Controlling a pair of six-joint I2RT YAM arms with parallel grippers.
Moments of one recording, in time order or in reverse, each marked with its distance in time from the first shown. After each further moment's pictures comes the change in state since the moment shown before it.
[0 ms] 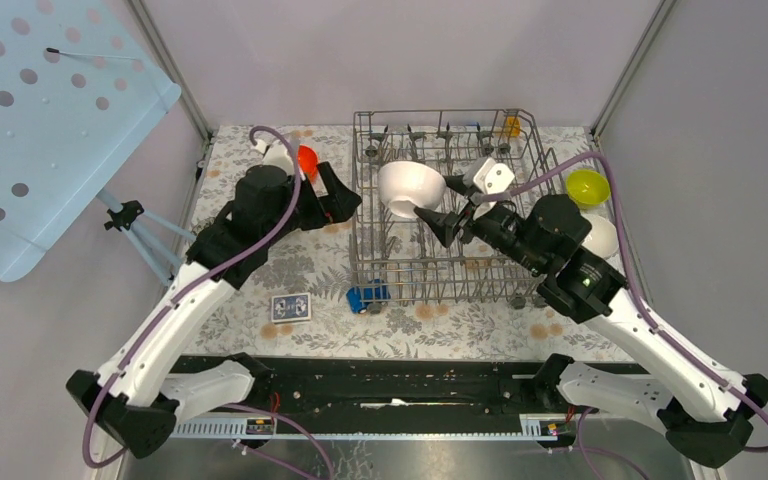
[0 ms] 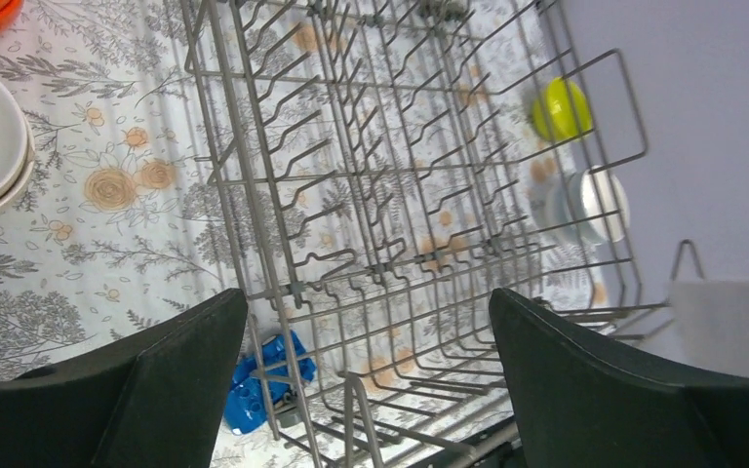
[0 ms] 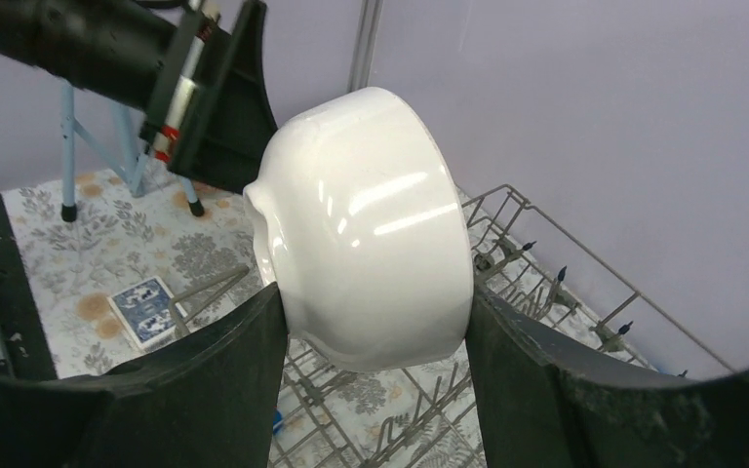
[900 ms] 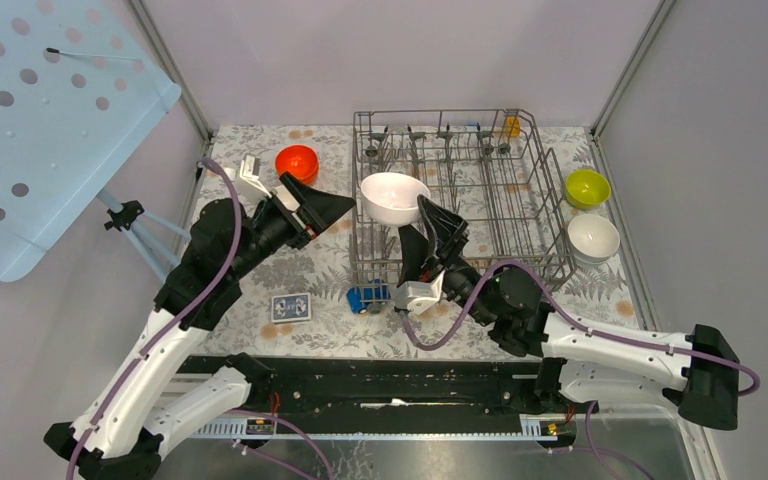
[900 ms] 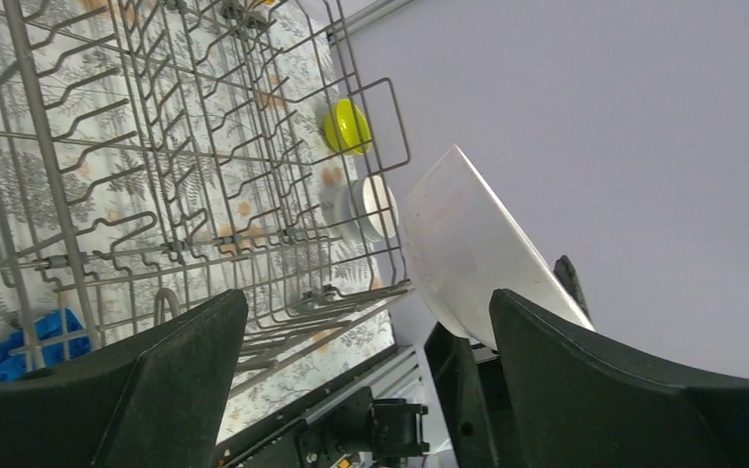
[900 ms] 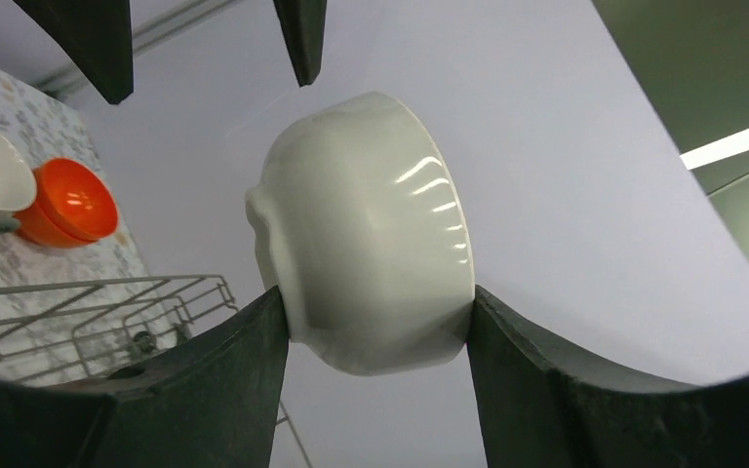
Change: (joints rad) left arm 0.000 -0.283 -0.148 0.143 0.169 -0.391; right arm 0.349 0.053 -0.491 0.870 0.330 -1.110
